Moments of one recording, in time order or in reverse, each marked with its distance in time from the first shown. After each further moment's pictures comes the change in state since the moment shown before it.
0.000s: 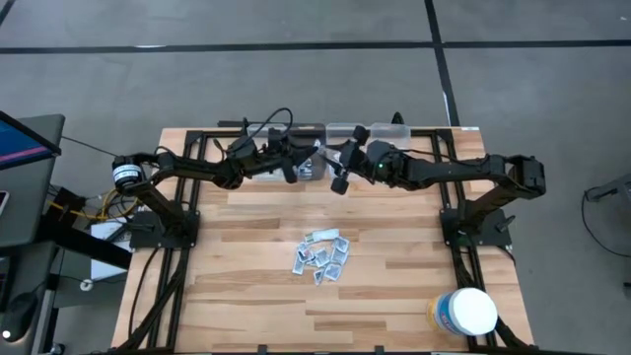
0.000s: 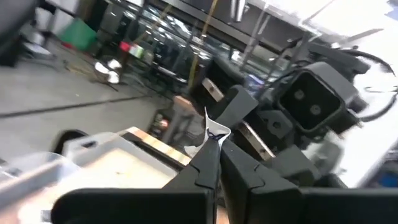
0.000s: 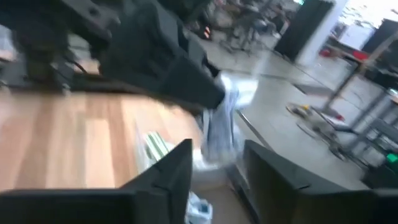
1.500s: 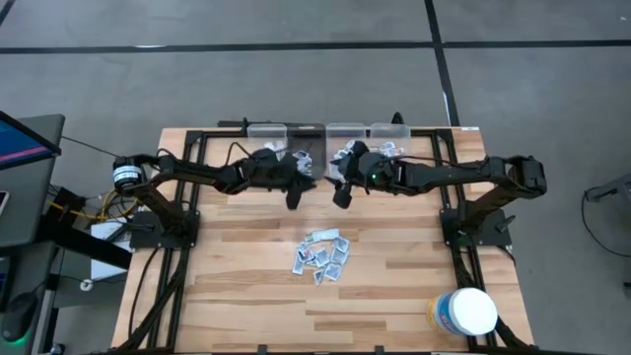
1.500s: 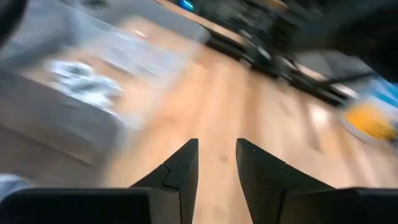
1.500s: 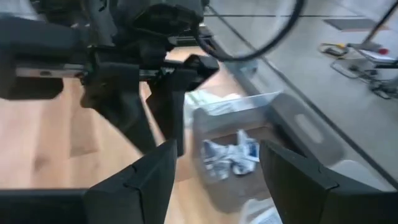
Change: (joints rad) left arm -0.066 0.000 0.000 -0.535 0.032 0.222; right arm 0.061 0.000 0.000 -0.230 0.009 0.229
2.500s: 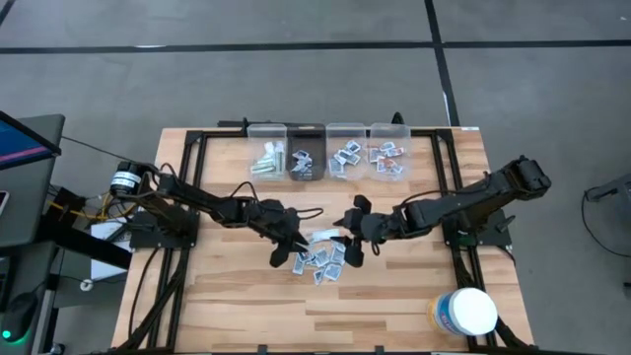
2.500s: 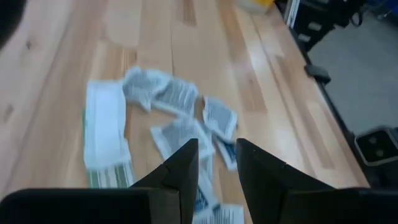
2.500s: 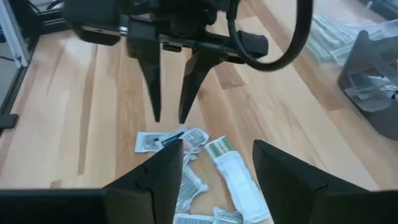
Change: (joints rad) left arm -0.410 0.000 -0.036 -0.167 0.035 -0.002; right arm 0.421 0.000 0.000 -0.203 0.065 0.404
